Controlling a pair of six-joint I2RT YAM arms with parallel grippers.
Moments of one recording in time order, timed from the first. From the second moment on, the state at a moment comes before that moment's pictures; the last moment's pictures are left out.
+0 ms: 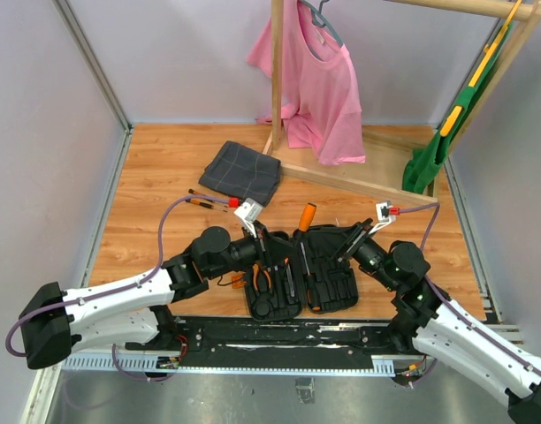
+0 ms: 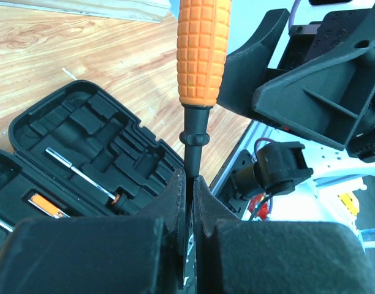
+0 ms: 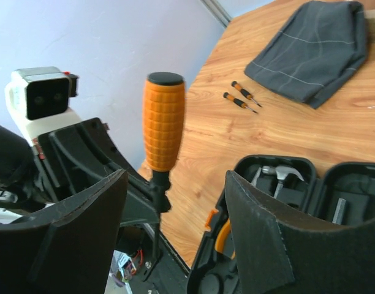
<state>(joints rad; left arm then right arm) -1.03 0.99 0.55 0.34 0.02 -0.65 0.76 0.52 0.34 0.23 0.00 0.79</state>
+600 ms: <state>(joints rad) -1.03 0.99 0.52 0.41 0.03 -0.68 0.87 0.75 0.34 0.52 0.10 0.80</state>
